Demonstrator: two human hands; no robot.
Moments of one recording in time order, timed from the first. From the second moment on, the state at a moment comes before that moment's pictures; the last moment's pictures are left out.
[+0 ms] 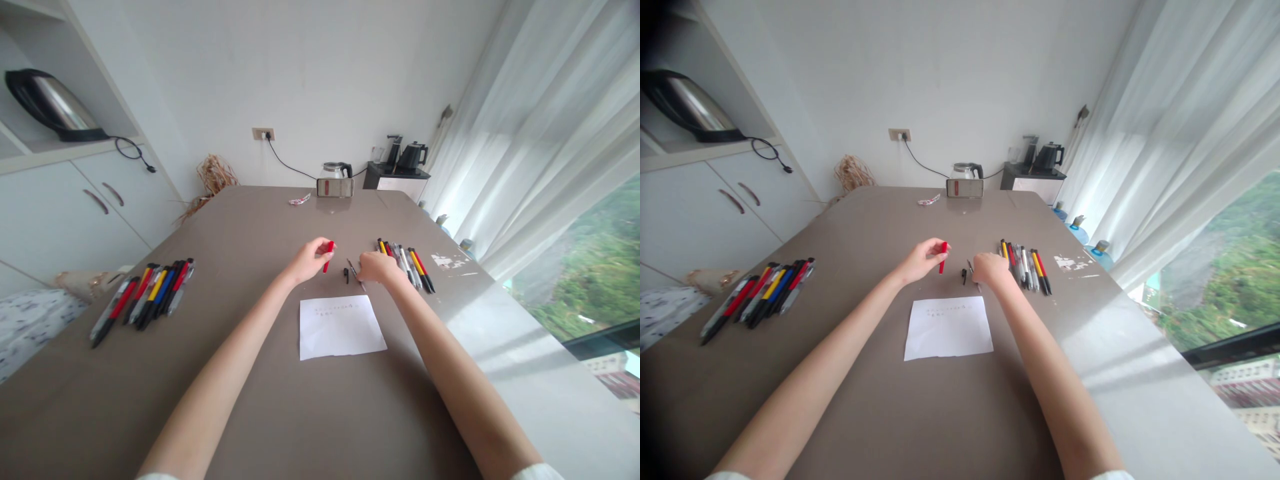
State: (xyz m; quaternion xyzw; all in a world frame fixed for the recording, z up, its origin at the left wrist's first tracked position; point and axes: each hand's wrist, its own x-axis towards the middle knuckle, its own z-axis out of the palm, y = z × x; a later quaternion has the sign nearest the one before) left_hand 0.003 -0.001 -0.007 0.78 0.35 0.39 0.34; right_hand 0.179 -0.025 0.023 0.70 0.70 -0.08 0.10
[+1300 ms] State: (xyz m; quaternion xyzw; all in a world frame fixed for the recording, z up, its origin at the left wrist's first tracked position) left_hand 0.009 -0.002 -0.009 0.76 0.34 0.40 0.38; right_hand 0.165 -0.036 0.041 0.54 0.73 -0.12 -0.40
